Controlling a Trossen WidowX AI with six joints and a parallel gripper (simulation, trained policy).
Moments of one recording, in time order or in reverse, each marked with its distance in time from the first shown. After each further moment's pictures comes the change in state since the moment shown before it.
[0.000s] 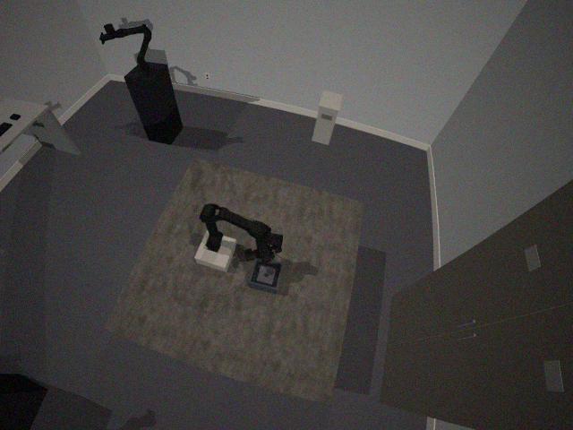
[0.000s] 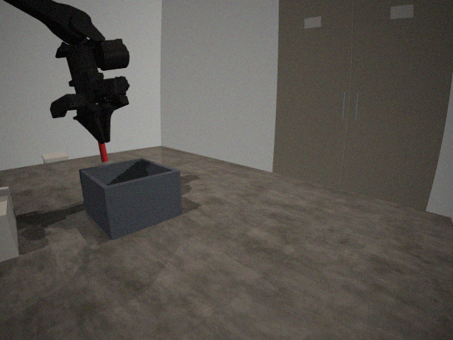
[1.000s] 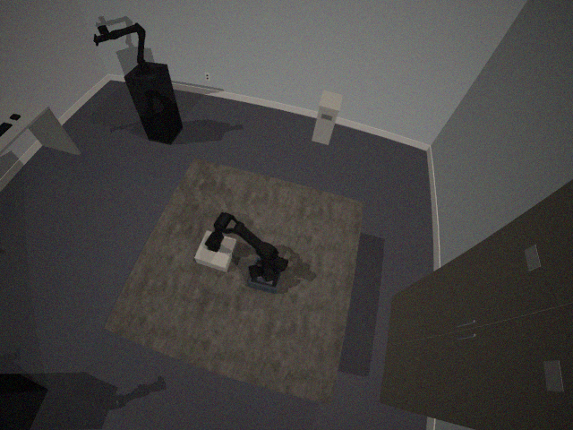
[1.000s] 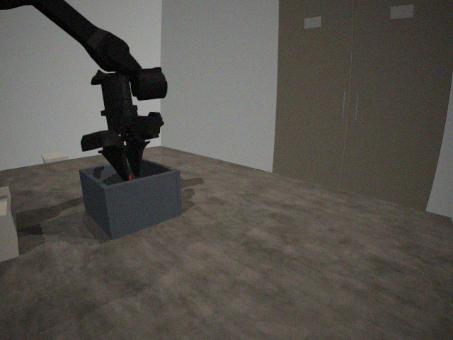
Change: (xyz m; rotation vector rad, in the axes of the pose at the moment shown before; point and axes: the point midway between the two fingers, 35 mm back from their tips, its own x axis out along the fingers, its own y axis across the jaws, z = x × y) arm 0.087 -0.005 0.047 0.036 0.097 -0.077
